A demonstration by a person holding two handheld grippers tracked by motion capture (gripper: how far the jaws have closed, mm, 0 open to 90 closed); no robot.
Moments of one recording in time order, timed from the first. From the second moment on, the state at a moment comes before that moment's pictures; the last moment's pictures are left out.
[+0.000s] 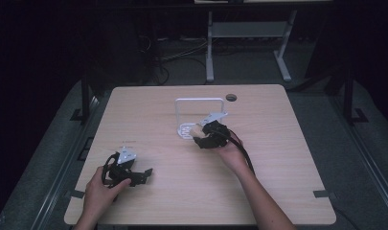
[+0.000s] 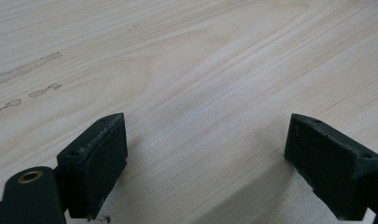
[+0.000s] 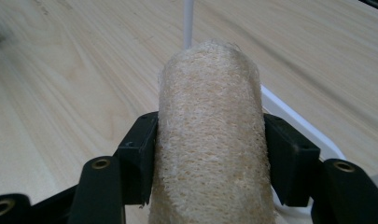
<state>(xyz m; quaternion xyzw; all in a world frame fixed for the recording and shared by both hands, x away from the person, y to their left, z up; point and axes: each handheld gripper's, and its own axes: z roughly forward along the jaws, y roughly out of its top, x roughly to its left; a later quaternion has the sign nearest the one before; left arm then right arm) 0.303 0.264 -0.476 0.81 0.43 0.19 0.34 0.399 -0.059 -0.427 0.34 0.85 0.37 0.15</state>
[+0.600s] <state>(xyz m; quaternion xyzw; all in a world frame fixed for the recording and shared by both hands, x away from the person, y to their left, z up) 0.303 0.264 -0.475 0.82 0.43 0.19 0.34 0.428 -0.047 -0.437 0.35 0.85 0.35 0.15</state>
